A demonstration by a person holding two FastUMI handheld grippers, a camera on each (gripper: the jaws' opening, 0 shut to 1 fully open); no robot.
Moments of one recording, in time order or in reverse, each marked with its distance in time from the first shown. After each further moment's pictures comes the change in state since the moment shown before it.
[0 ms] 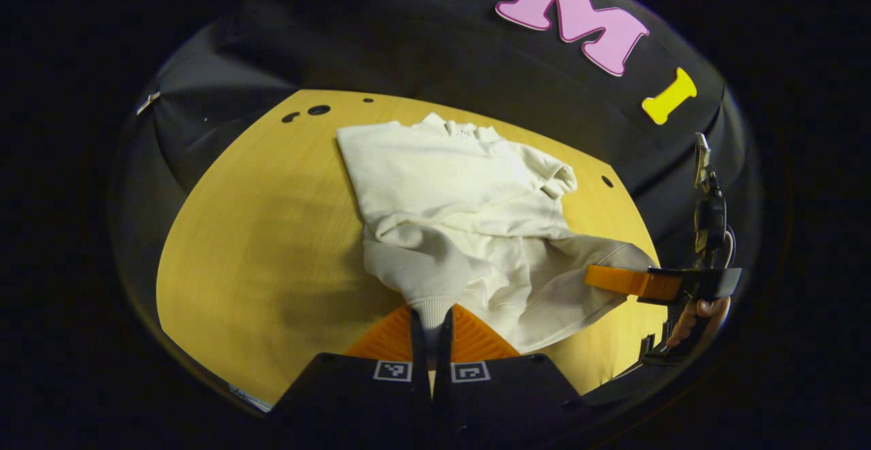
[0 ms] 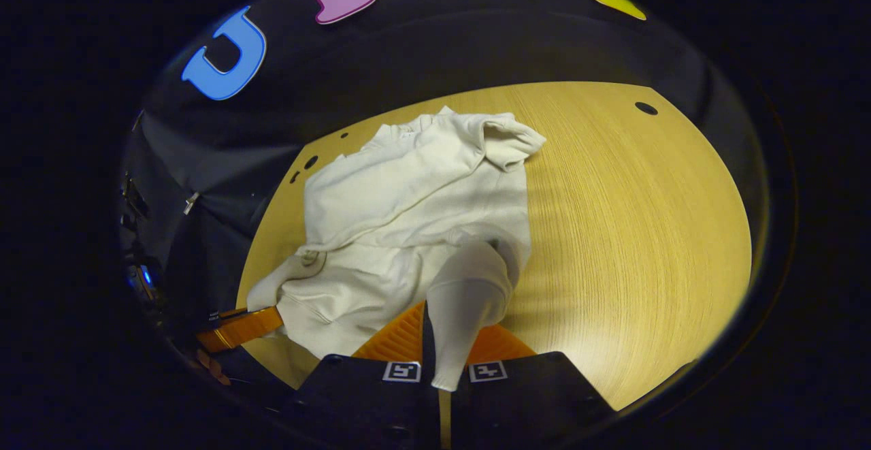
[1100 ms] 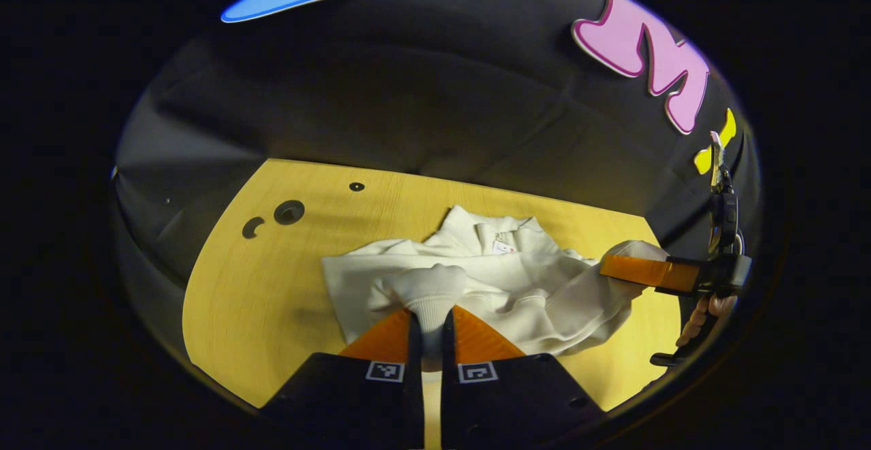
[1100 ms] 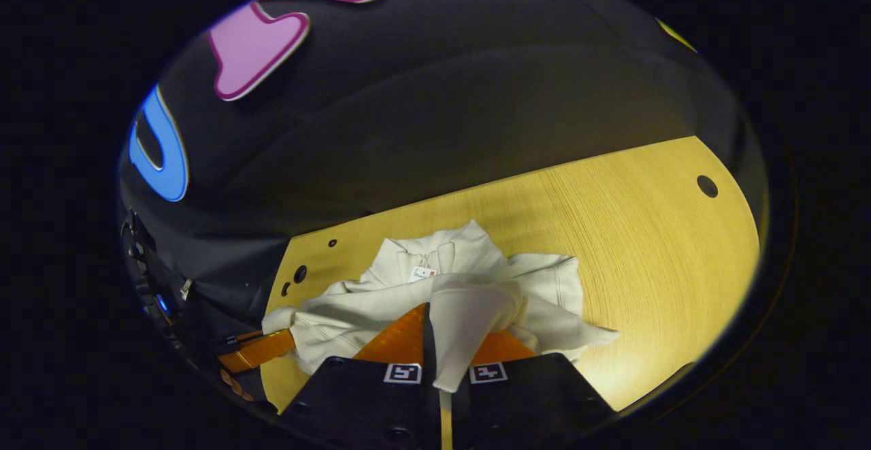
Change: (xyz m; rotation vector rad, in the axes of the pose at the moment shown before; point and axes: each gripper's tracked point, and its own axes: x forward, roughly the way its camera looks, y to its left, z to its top) left arm 0.140 0.043 0.216 0.086 -0.101 0.060; right arm 0.143 0.018 0.210 0.105 -0.153 -0.037
